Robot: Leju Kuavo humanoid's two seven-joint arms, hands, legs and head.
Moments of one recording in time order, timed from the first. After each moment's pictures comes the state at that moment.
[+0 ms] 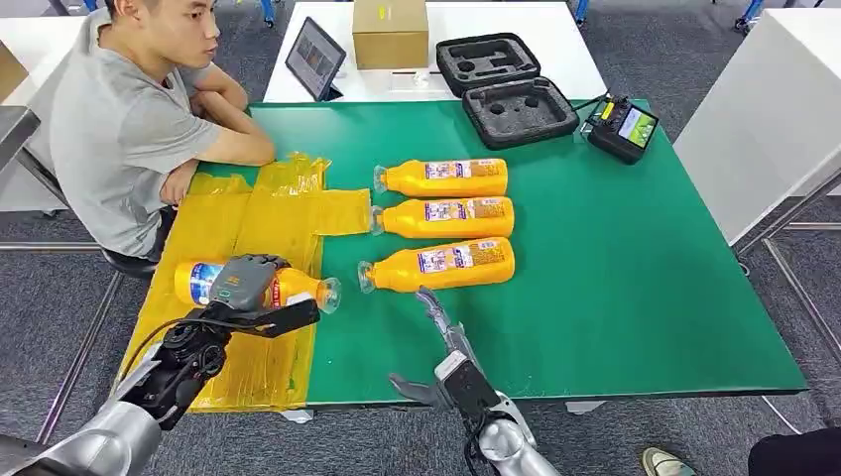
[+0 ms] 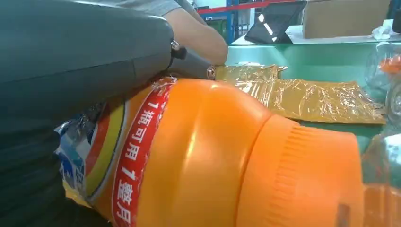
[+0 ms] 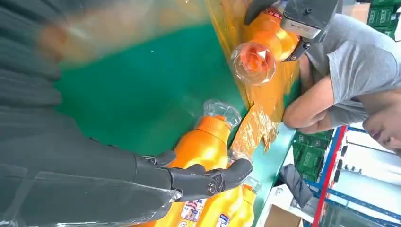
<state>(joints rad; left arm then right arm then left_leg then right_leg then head) -0.55 0.11 -0.41 -0.72 -0.83 0.29 -0.35 -0.17 0.10 0.34 -0.98 0.15 -0.25 -0.70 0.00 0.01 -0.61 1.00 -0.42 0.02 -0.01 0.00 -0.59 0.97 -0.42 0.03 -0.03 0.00</state>
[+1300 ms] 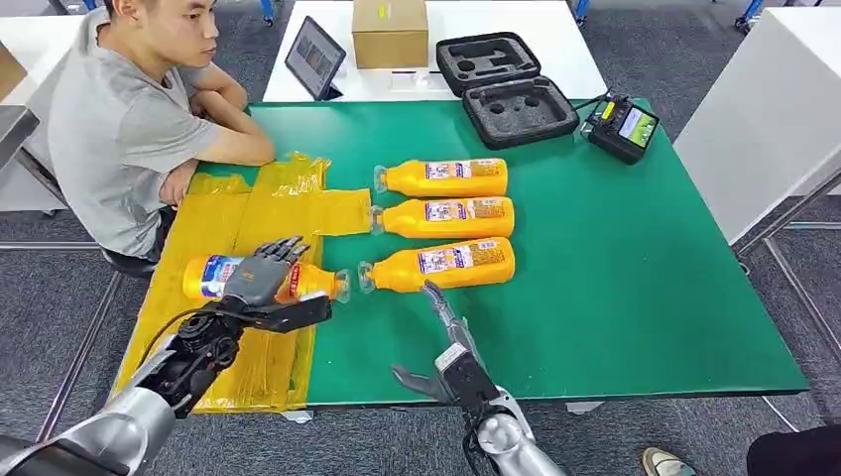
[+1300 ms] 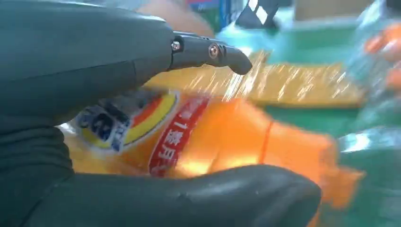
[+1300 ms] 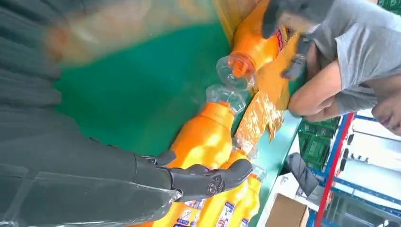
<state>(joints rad) -0.60 0.05 -0.44 -0.65 -0.83 0.35 -0.37 -0.19 0.10 0.34 -0.95 0.13 -0.31 -0.70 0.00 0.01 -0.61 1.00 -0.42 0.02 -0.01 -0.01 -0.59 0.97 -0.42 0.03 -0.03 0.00</state>
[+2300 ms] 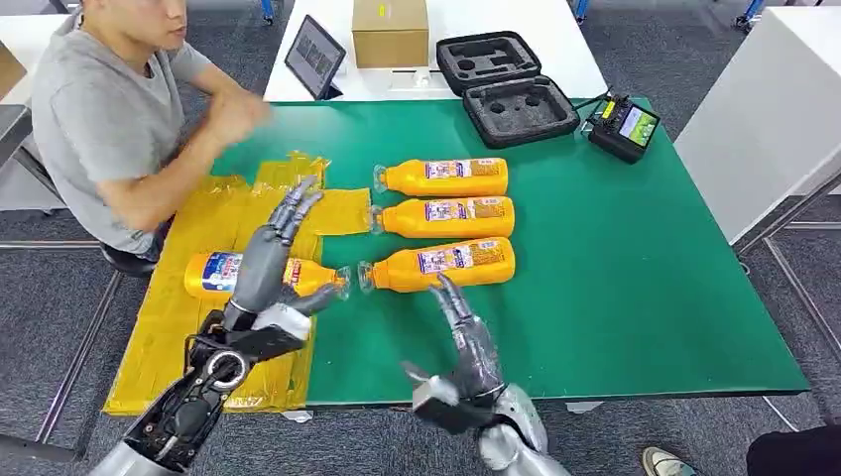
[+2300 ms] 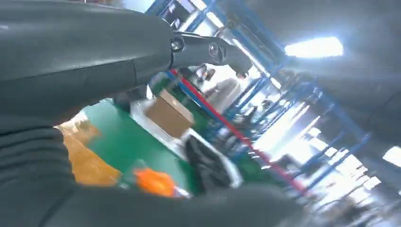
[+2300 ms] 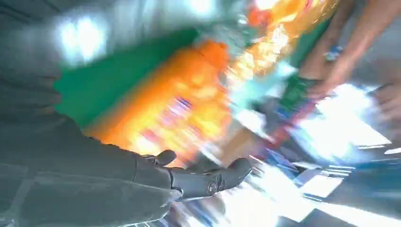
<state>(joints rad) -0.36 0.06 -0.44 -1.37 -0.21 0.41 -0.69 -0.16 0.08 0.33 -1.07 0.75 -0.69 -0.70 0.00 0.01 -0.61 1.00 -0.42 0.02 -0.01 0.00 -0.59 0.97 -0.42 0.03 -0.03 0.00</state>
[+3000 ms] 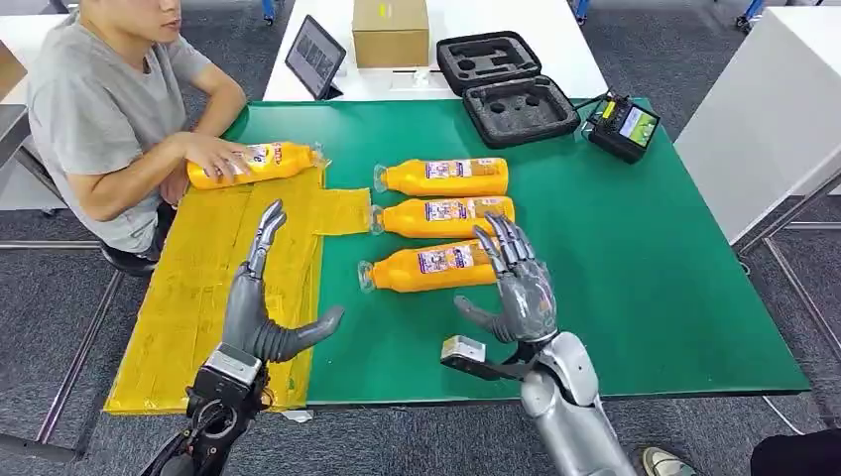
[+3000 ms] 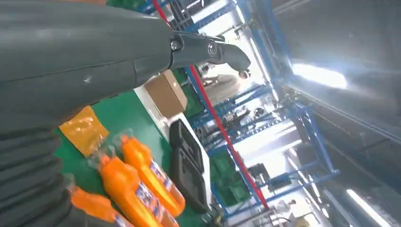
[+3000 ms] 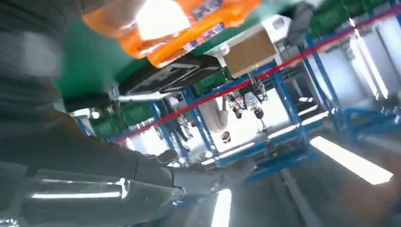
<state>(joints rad) -0.17 0.03 -0.44 -1.56 -0.09 0.41 -0.70 -0.27 0.06 0.01 -1.10 1.02 -0.70 -0.66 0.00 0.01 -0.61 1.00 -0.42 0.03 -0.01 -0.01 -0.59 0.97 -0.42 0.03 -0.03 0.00</state>
